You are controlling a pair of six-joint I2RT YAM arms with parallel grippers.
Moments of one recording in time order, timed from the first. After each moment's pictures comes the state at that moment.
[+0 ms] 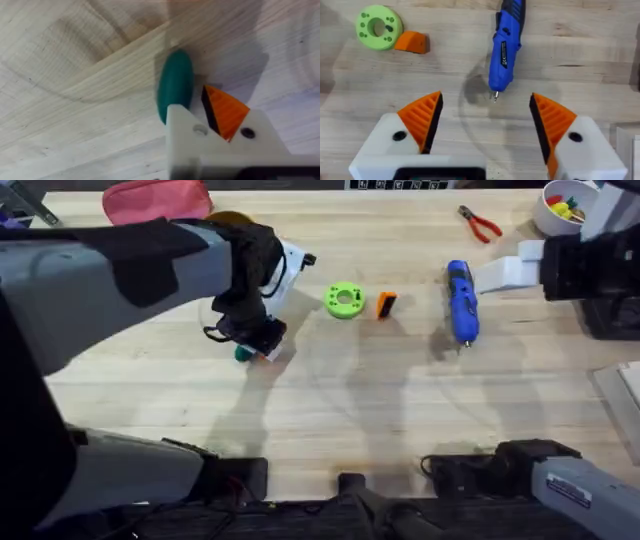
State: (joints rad) left arm -0.33 1.61 0.96 -0.94 -0.01 0.18; right arm 0.00 1.09 1.20 -1.18 -0.03 0.00
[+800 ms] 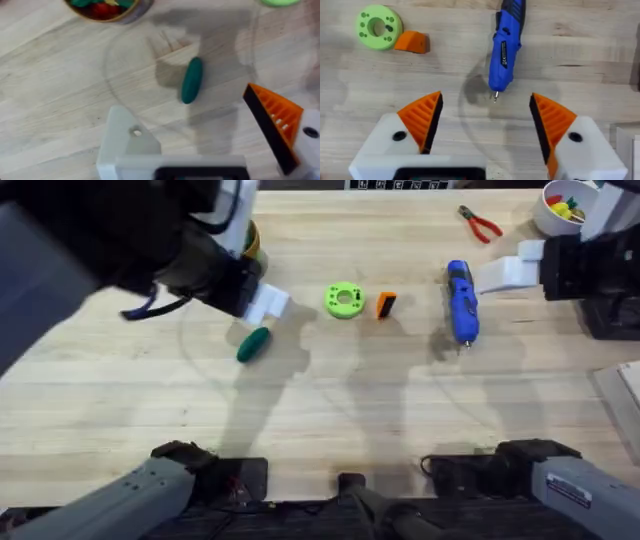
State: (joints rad) left arm -0.35 1.20 1.18 -1.11 -0.12 0.07; right arm 0.00 1.09 1.20 -1.18 -0.03 0.00
